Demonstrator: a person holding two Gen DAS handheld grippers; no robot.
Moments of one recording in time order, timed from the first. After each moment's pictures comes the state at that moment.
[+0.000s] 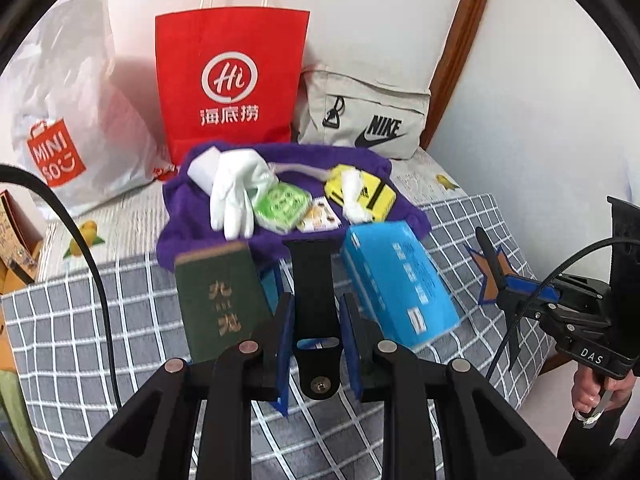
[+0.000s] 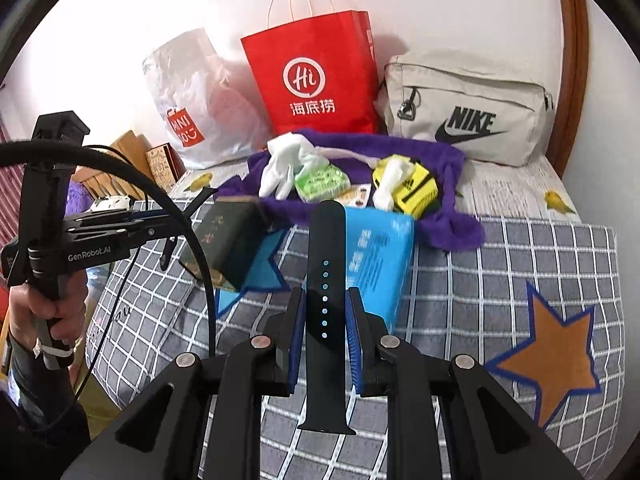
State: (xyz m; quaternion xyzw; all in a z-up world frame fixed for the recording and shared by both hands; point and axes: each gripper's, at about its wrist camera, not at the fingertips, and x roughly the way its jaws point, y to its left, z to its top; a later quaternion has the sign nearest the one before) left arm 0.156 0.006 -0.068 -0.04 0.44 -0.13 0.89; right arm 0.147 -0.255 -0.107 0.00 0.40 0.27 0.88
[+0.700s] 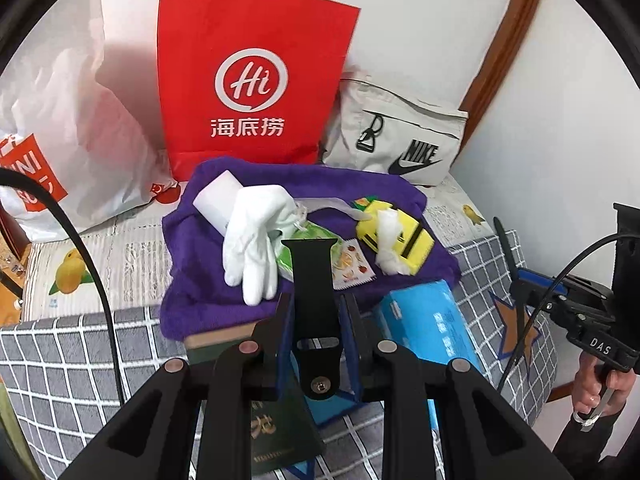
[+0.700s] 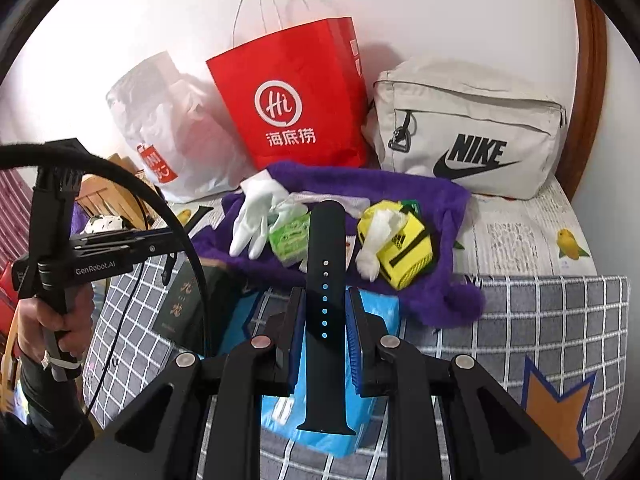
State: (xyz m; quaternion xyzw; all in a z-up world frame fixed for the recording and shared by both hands) left arm 0.248 0.028 -0.071 -0.07 0.46 -0.12 0.88; right arm 0.243 -0.247 -0.095 0.01 0.41 0.26 0.87
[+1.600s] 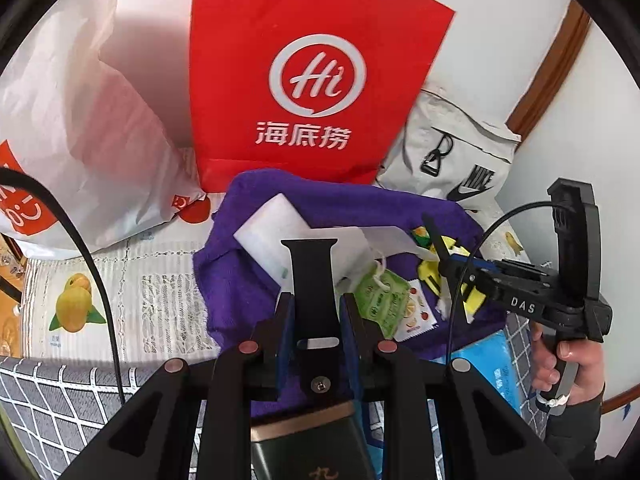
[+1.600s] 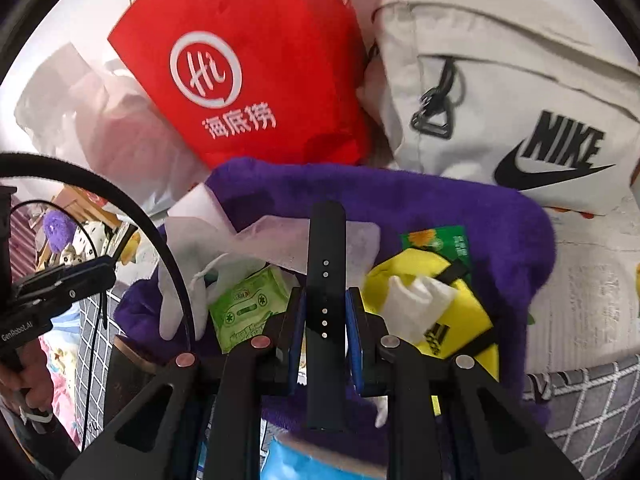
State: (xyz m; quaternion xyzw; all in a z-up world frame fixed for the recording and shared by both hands) left arm 0.325 0.070 -0.099 -0.09 0.47 -0.09 0.87; right arm 0.393 -0.173 -0.174 0.03 0.48 0.27 0.83
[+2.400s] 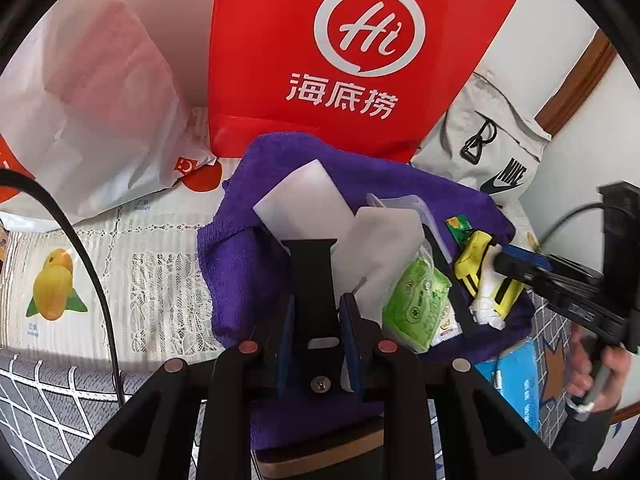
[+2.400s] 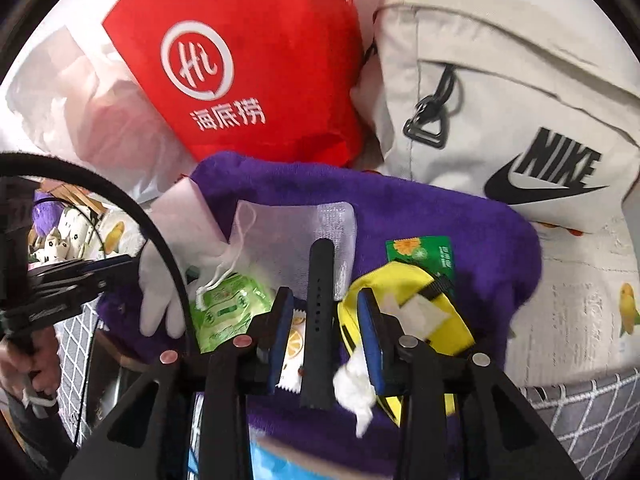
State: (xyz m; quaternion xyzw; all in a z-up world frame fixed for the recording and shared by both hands) left arm 0.352 0.087 -0.140 -0.12 0.51 -0.07 0.85; right arm 0.400 -0.174 -0.165 -0.01 0.48 0.25 0.84
